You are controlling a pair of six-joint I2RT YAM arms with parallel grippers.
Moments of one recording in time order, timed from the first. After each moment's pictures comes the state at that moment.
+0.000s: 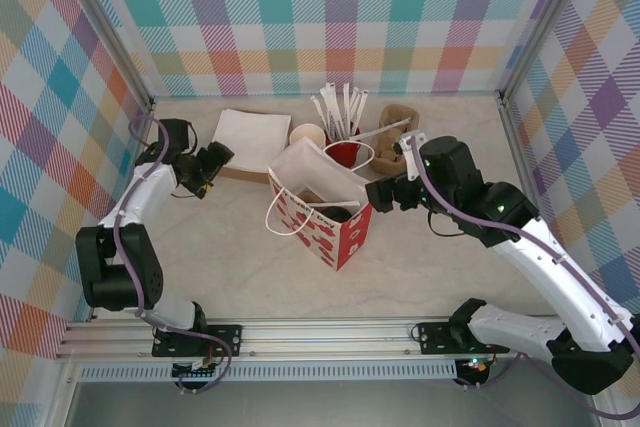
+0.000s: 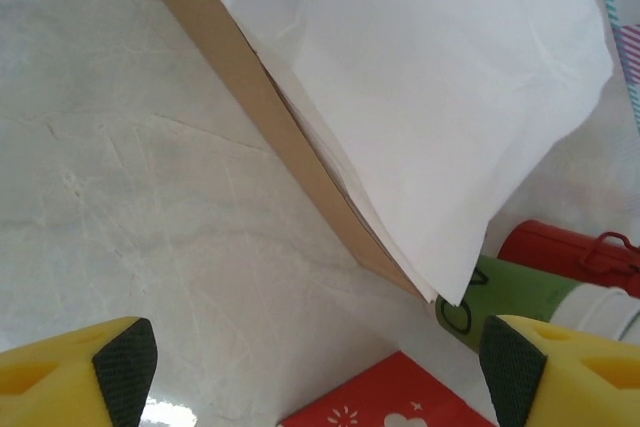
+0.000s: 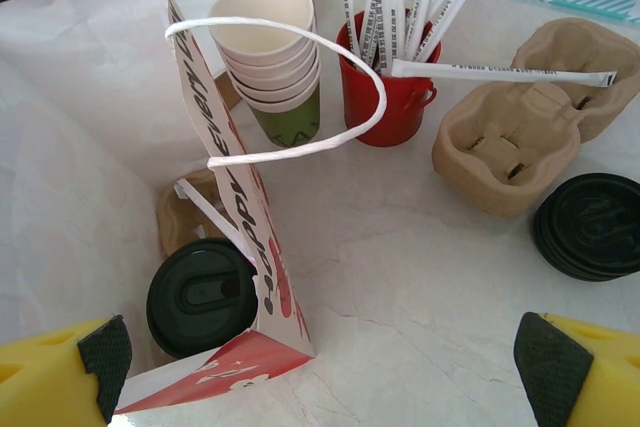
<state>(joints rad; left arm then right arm) 0.07 1.55 1.14 -0.59 0.29 -0.84 0.70 1.04 1.29 -0.90 0.11 0.18</state>
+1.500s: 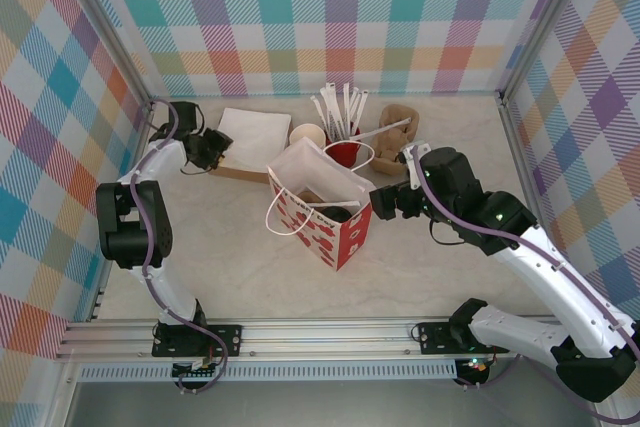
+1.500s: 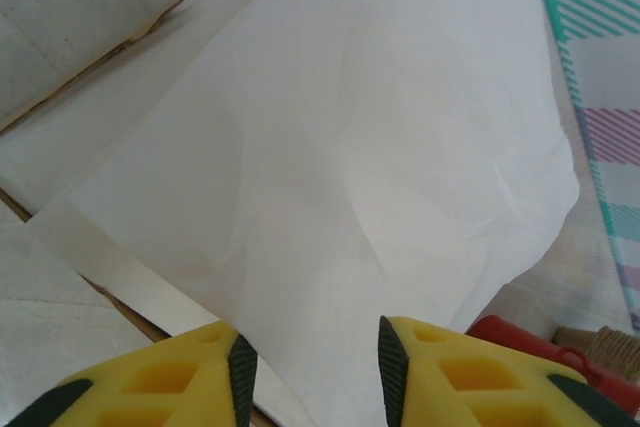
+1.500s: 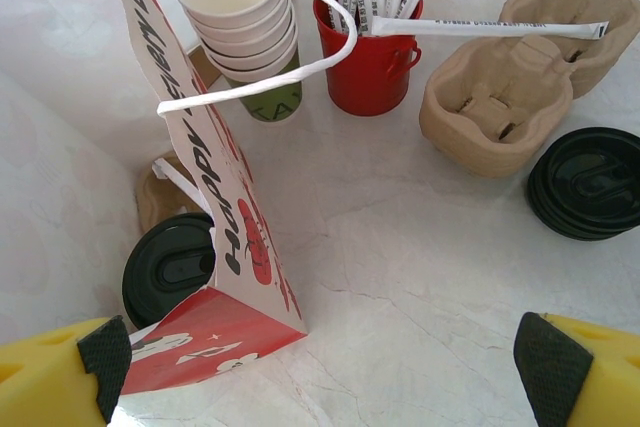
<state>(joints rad) 0.07 1.82 1.36 -0.47 0.31 -0.89 0.70 0.99 1.19 -0.89 0.13 0.23</state>
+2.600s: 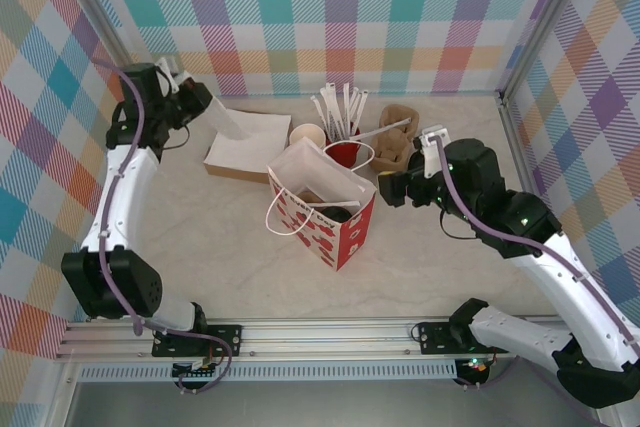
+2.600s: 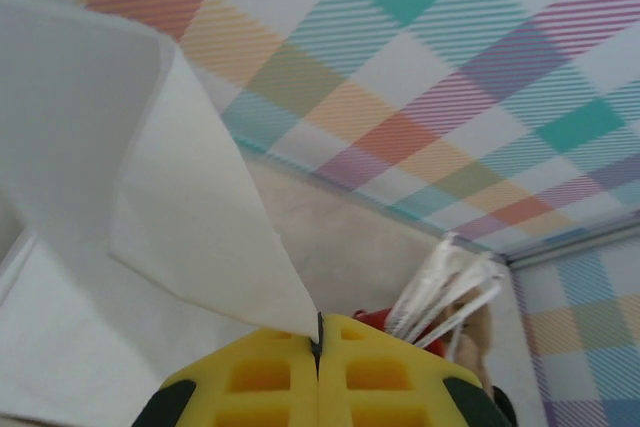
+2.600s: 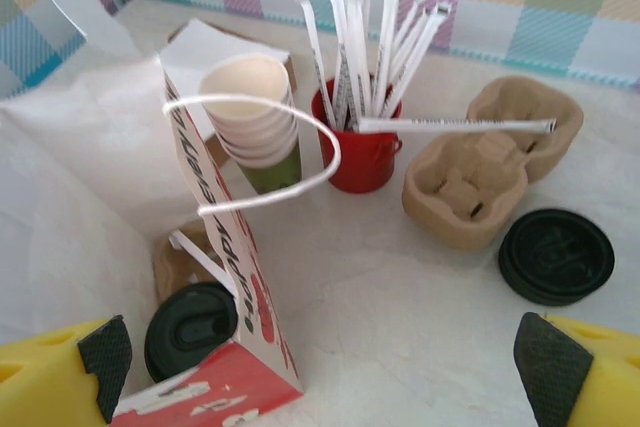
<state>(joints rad) 0.06 1.47 1.53 -0.47 0.40 -0.56 0.67 0.96 1.32 -0.88 0.14 0.18</state>
